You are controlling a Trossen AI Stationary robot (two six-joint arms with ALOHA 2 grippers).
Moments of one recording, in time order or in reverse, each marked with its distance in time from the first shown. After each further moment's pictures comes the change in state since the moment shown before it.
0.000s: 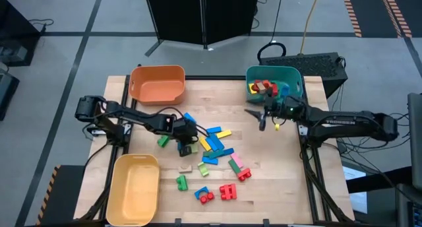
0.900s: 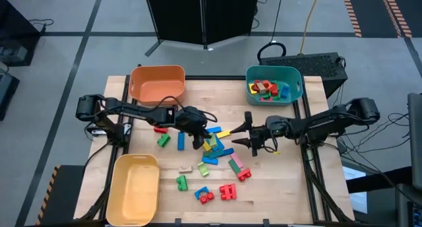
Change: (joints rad) left arm 0.071 0.000 0.097 0.265 0.155 -0.155; right arm 0.362 0.385 0.041 0.321 0.010 -0.579
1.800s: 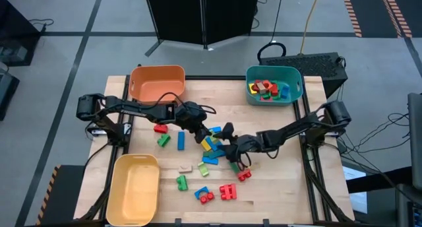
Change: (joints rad) left arm 0.052 0.000 0.000 0.002 0.070 -0.211; right arm 0.168 0.403 0.350 -0.220 0.450 -0.184
